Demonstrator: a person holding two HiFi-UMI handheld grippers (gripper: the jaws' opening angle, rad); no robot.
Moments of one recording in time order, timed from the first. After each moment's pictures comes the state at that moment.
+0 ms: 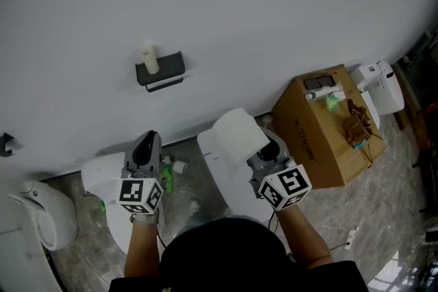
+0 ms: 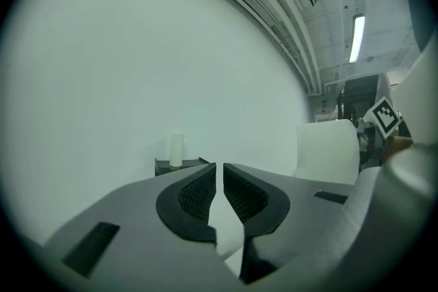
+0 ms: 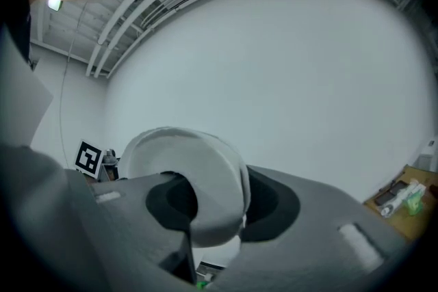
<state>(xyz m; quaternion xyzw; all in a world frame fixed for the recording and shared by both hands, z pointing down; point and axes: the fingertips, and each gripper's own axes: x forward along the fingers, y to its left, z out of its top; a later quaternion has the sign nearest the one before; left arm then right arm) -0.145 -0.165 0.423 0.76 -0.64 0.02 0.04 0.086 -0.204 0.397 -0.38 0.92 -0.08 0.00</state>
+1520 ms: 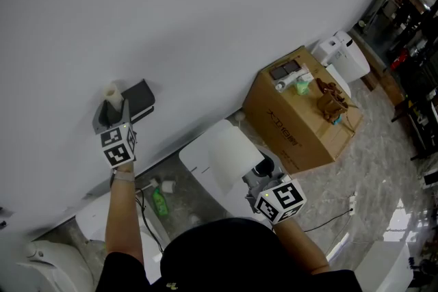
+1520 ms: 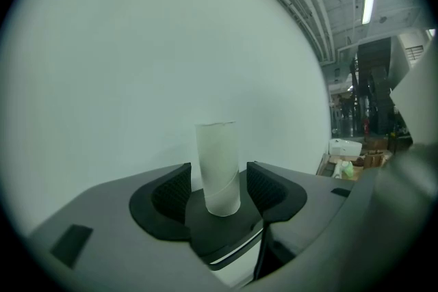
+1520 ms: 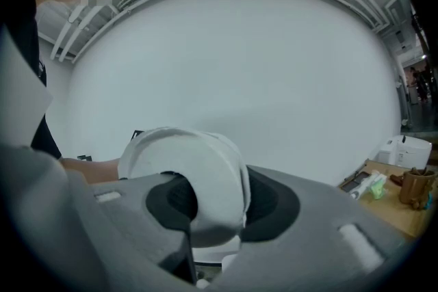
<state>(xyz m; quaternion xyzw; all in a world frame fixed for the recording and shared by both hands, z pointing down) -0.244 -0.408 0.450 0.72 -0.68 0.12 0.04 0.095 -0.224 0.419 -0.50 0.86 -0.10 -0.03</state>
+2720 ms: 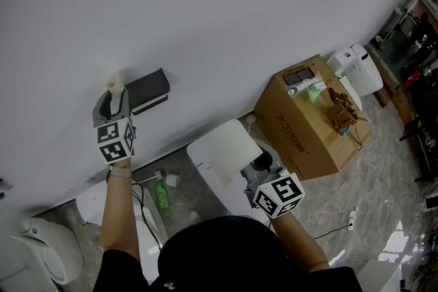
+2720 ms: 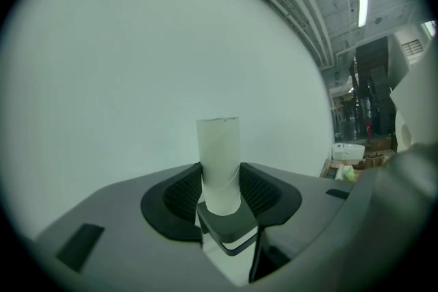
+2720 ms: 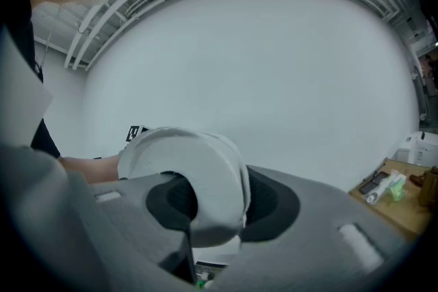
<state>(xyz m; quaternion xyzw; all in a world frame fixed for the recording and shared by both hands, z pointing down) -0.265 -0.354 0.406 0.72 -0.69 0.10 0.01 0.070 -0.215 0.413 -0.45 0.89 -0.10 -0.01</state>
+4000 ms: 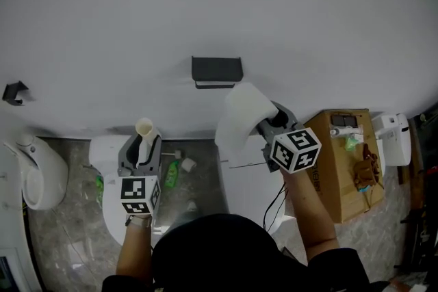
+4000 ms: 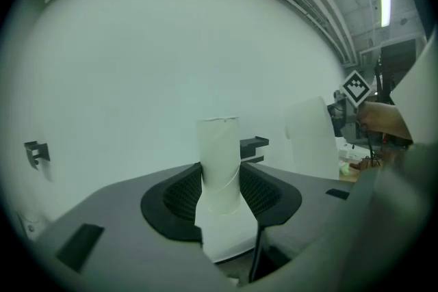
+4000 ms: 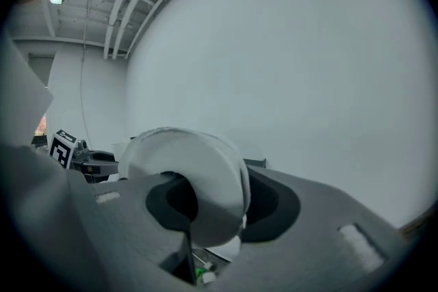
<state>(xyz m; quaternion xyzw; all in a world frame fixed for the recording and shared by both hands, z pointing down) -0.287 -0.106 0.446 0.65 -0.75 0.10 0.07 -0.072 -0.292 0.400 -0.26 0.96 -0.07 -0.10</state>
